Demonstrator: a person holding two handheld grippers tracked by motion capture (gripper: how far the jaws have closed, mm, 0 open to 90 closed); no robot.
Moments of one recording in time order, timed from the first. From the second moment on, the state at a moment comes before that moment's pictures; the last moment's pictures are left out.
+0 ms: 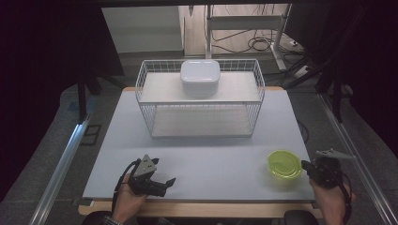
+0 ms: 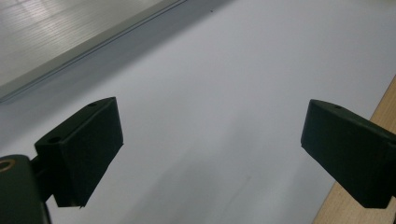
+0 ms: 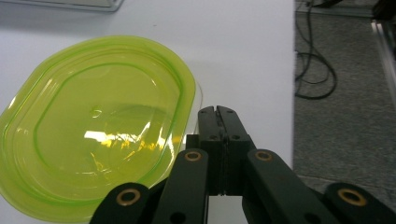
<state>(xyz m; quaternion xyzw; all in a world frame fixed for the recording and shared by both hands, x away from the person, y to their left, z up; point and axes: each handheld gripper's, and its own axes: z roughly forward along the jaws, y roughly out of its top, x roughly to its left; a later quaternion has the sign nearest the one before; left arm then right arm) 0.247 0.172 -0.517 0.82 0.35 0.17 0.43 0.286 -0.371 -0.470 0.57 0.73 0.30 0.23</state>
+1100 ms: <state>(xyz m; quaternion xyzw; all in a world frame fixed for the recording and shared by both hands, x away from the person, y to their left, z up) 0.246 0.168 -0.518 0.82 0.34 0.17 0.42 0.272 -0.313 -0.480 0.52 0.78 0.30 0.18</state>
